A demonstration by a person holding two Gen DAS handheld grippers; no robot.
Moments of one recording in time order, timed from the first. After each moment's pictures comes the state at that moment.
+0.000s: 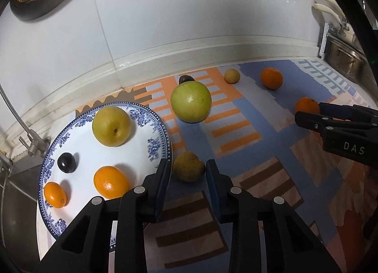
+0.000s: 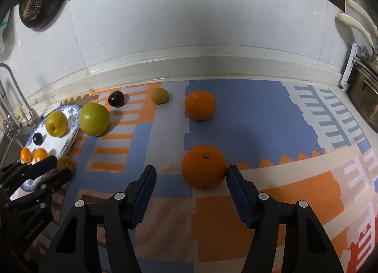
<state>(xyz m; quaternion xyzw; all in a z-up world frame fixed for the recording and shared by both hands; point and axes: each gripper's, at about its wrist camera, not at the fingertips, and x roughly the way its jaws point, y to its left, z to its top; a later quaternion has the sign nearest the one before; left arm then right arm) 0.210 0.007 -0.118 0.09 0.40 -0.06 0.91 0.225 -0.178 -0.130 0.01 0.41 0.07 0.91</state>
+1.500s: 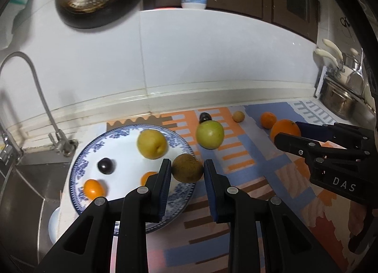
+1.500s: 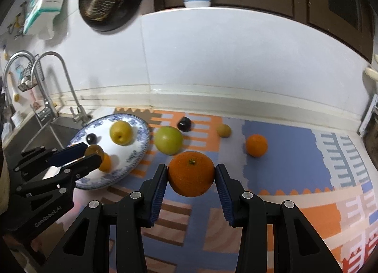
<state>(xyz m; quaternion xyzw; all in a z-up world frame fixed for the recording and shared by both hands) 0.161 0.054 -0.058 0.02 0.33 -0.05 0.94 0.180 -0.114 -0.062 -0.03 0.34 0.18 0.92</state>
